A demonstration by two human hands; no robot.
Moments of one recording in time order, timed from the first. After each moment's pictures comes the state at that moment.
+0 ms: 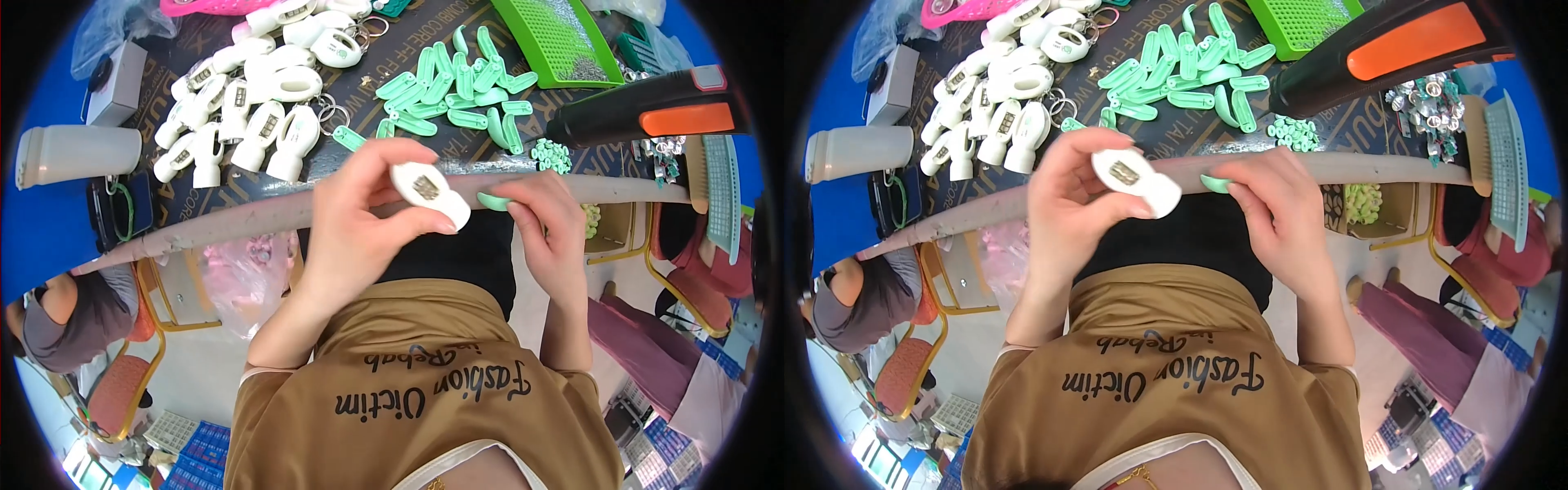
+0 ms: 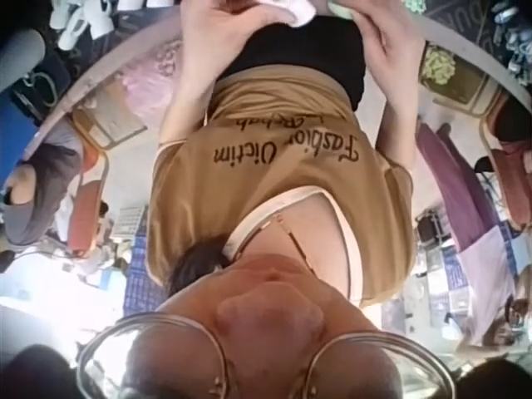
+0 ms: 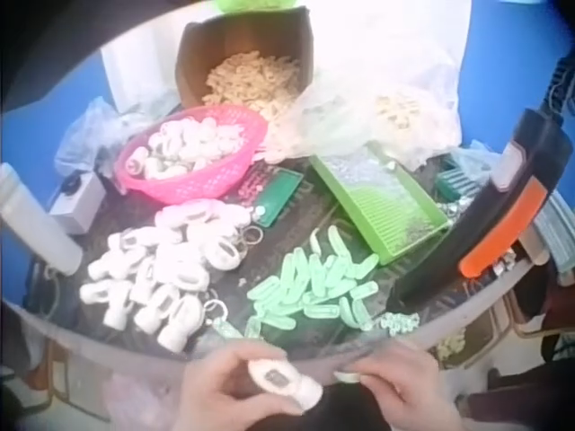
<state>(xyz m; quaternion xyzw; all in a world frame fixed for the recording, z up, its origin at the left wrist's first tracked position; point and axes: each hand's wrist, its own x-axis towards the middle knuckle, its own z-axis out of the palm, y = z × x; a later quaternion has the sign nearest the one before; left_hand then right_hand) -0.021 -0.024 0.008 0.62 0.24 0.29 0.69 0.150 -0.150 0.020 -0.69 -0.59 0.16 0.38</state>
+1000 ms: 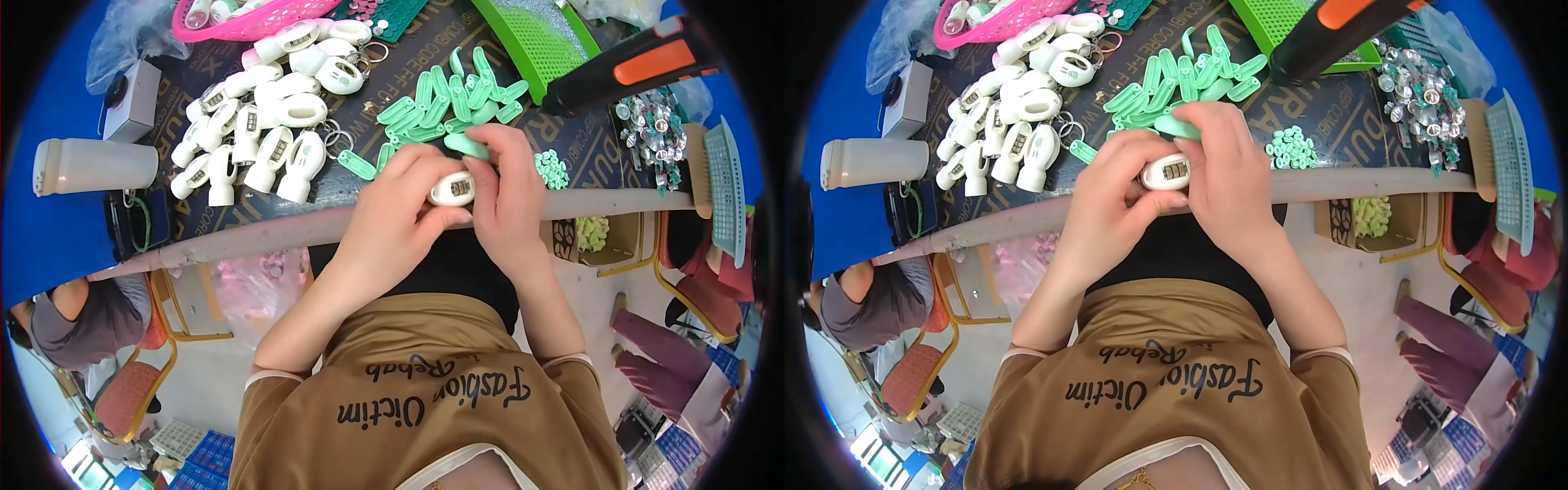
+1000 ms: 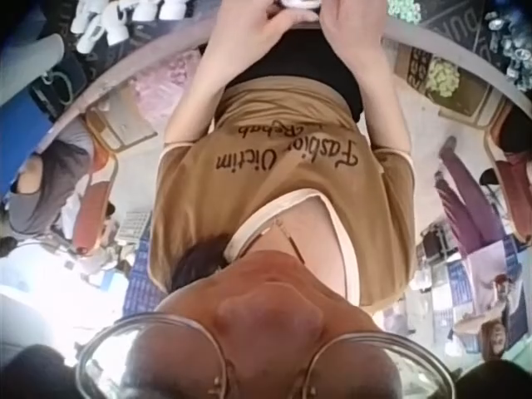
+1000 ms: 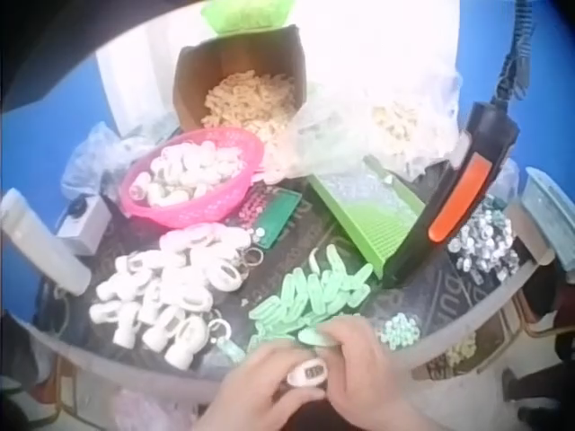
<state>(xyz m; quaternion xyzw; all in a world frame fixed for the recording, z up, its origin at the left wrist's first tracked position) 0.005 -0.017 0.010 0.77 0.21 0.24 0.54 0.135 -0.092 0.001 -0.68 -0.55 0.02 0.49</state>
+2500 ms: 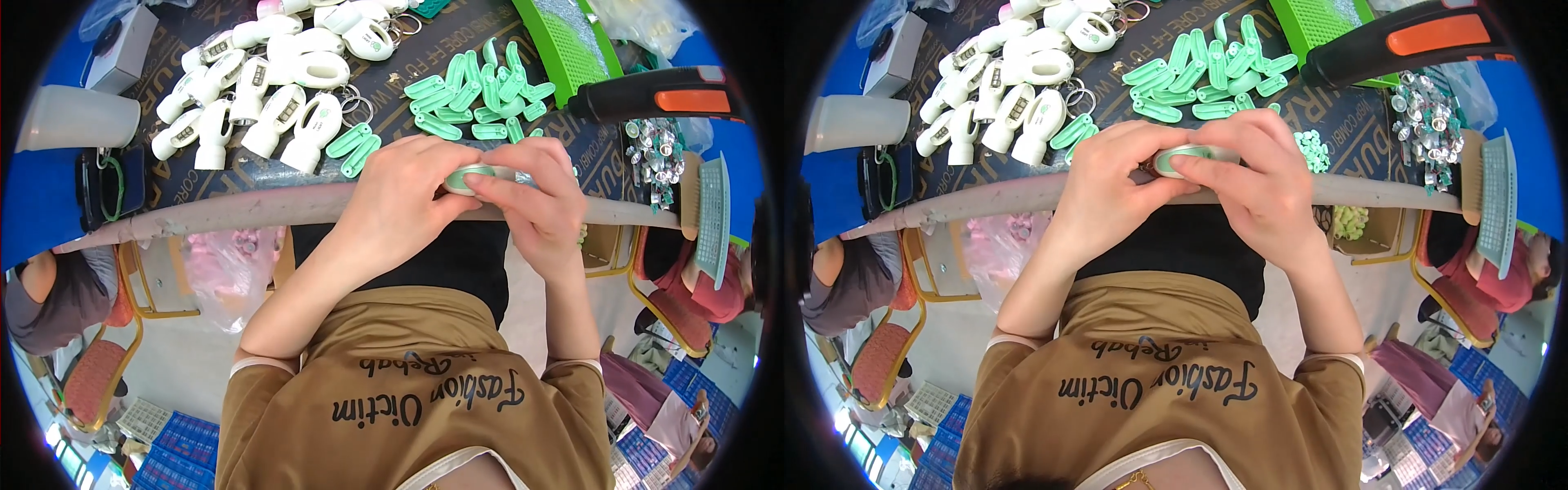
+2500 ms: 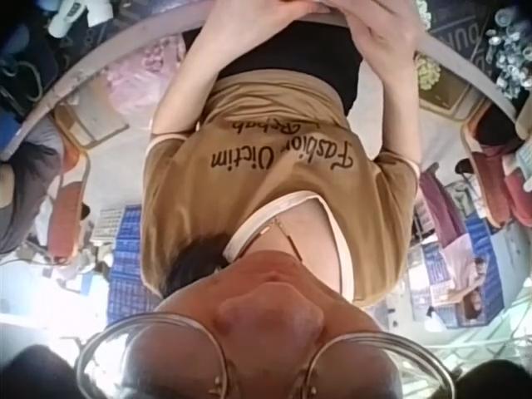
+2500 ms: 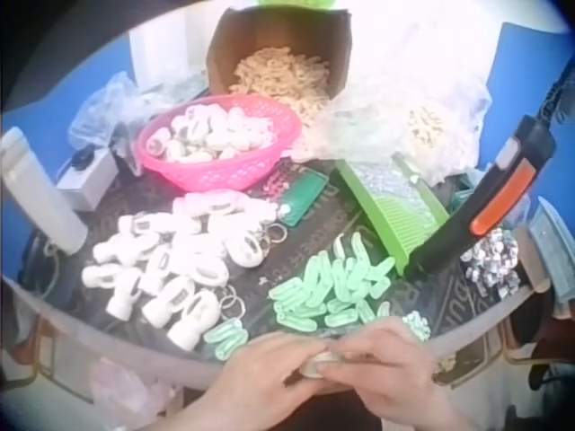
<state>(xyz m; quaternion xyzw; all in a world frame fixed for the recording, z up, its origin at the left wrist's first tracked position) 0.002 -0.010 -0.003 0.80 0.21 0.29 0.48 0.153 -0.101 0.021 -0.57 -0.74 -0.01 0.35</state>
